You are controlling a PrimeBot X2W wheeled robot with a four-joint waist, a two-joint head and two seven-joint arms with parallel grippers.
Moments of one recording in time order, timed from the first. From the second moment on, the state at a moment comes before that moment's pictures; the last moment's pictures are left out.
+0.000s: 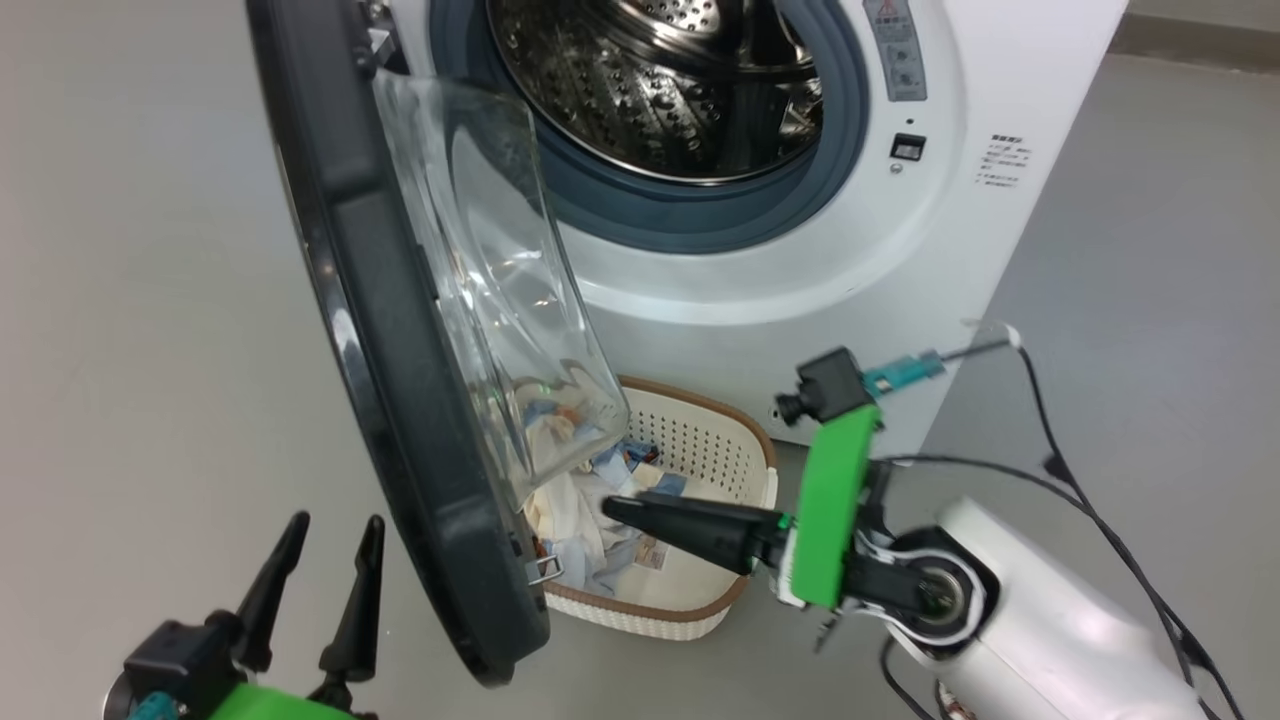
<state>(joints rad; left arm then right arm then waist) -0.07 0.19 -0.21 0.17 -0.42 -0.13 -0.25 -0.60 -0.26 0.75 0.27 1.54 0.13 0.51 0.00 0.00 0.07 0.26</state>
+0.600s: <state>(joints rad) -0.03 0.19 -0.18 0.18 -0.41 -0.13 -0.25 -0.43 -0.44 0.74 0.34 1.43 0.13 0.19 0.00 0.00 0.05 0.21</state>
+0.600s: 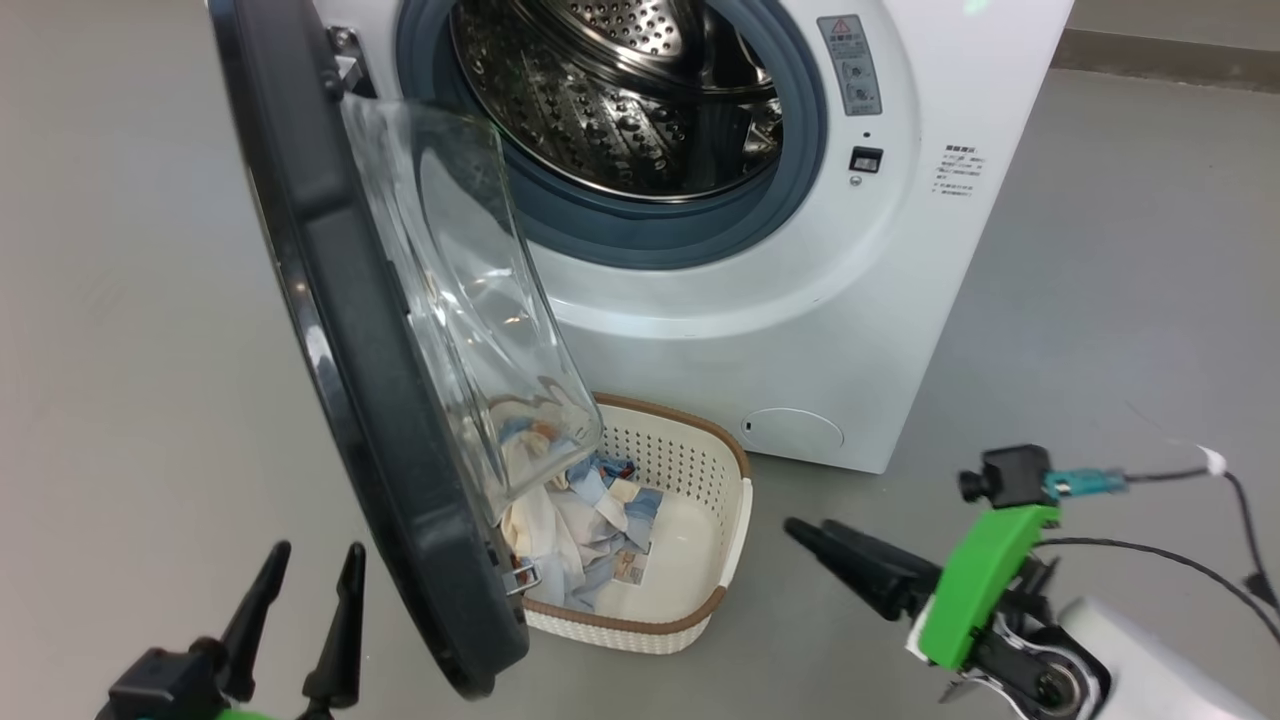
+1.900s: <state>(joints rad) -0.02 0.19 -0.15 0.19 -0.40 -0.13 -0.25 -0.13 -0.29 0.24 0.33 0.50 0.13 -0.25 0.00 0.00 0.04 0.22</state>
